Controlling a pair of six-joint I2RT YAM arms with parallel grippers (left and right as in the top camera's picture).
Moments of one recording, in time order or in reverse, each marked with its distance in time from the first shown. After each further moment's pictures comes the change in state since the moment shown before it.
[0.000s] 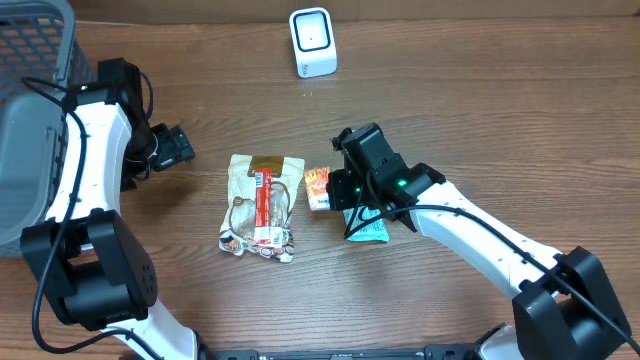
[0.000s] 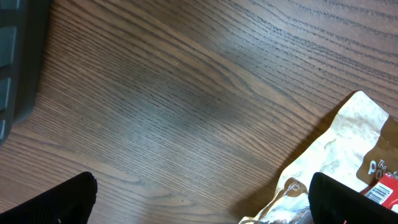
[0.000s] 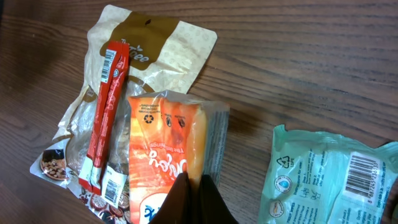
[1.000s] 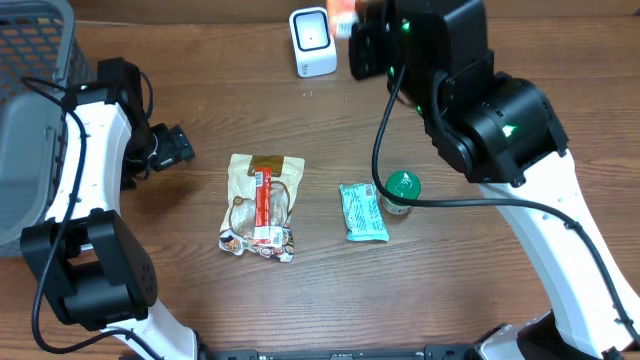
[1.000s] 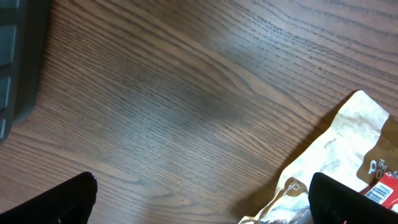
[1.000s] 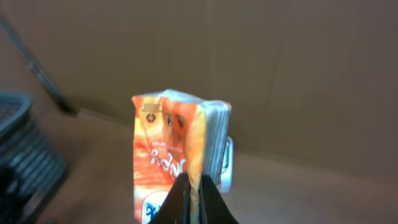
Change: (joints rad) left arm 0.000 0.000 0.000 -0.003 0.000 0.000; right arm -0.033 0.017 1.017 -0.330 0.454 -0.284
